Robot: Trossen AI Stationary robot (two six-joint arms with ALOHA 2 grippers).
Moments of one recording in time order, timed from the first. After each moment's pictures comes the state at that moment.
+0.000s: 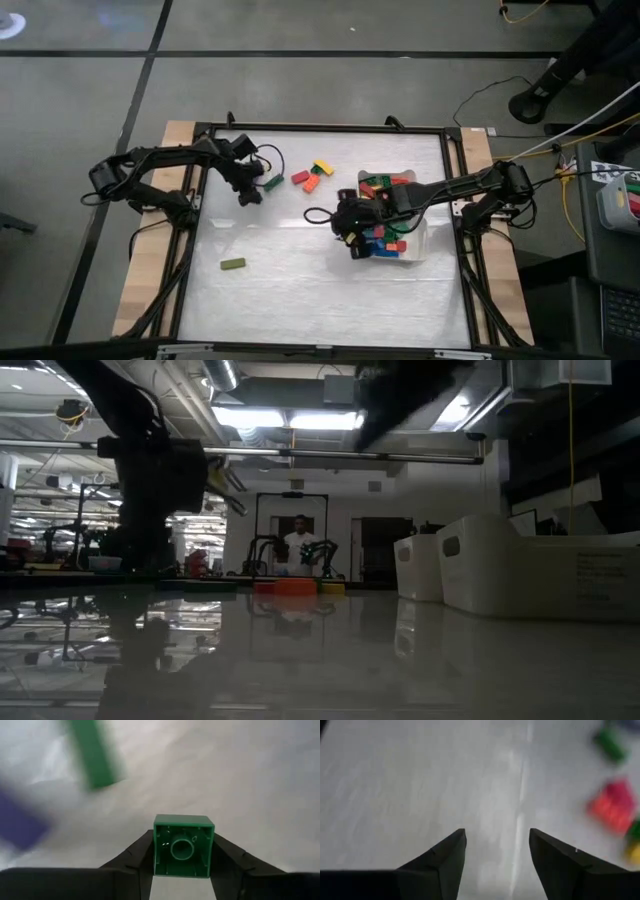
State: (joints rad) left arm 0.67 1.32 0.64 -0.67 0.48 0.12; right arm 0.18 1.67 1.41 -0.70 0.04 -0.07
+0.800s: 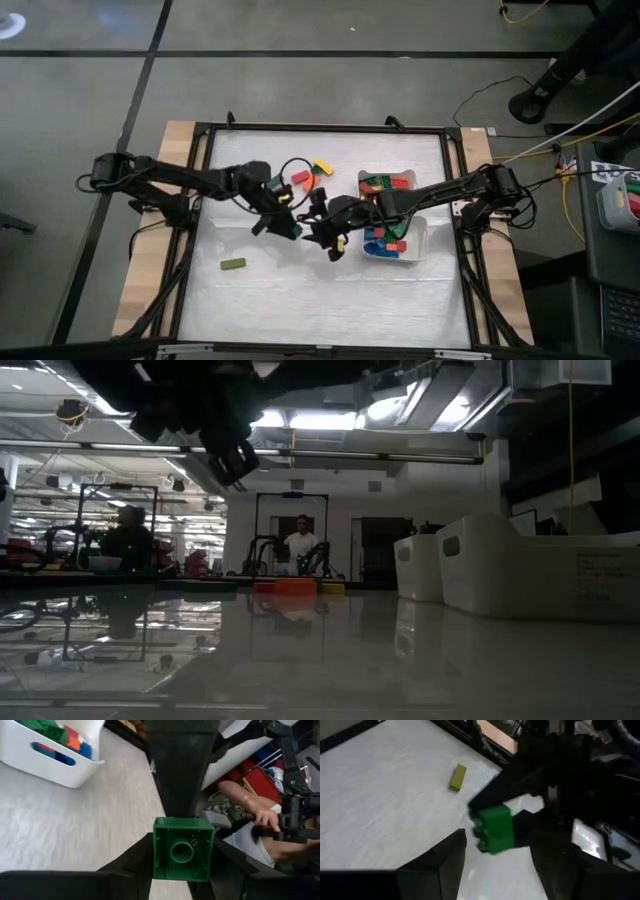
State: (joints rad) left arm 0.12 1.32 0.64 0.31 0.74 -0.51; right arm 0.18 1.77 1.41 -0.18 0.07 -0.47
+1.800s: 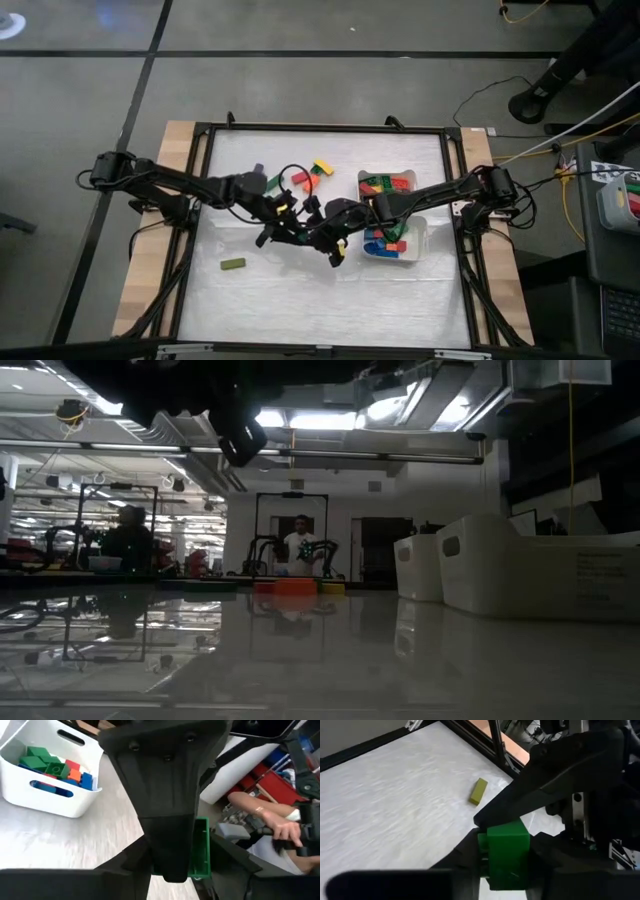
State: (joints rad) left arm 0.01 1.32 0.64 0.44 0.52 -0.49; right arm 0.18 1.80 1.41 -0.12 -0.05 -0.54
